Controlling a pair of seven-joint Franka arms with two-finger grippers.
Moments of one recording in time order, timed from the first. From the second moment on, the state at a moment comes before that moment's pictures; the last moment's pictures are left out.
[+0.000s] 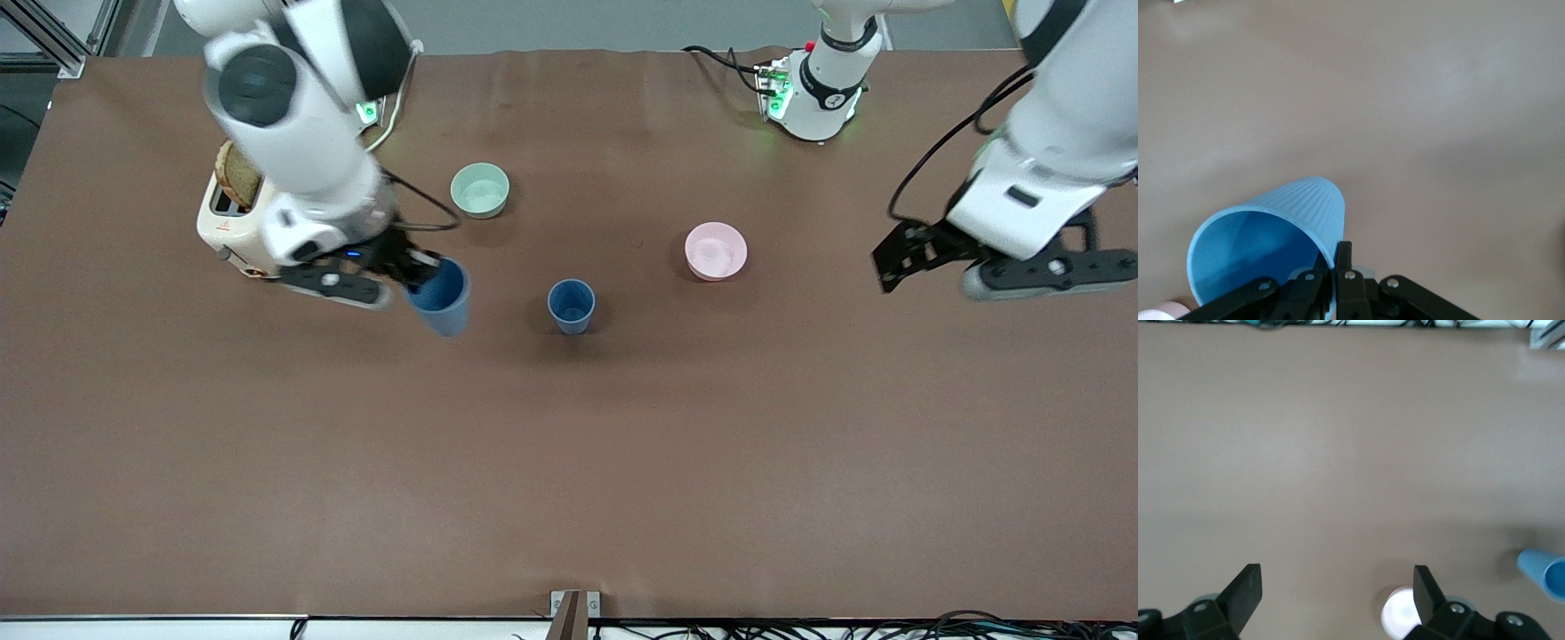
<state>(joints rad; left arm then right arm) -0.02 0.12 -0.24 -1.40 0.10 1.60 -0.27 0.56 0.24 0.00 -1.60 0.04 1.91 0.86</state>
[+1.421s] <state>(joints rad) -0.02 -0.08 -0.11 -1.65 0.00 1.55 -0.14 0.82 0.46 -0.01 -1.61 0.05 2.09 1.09</state>
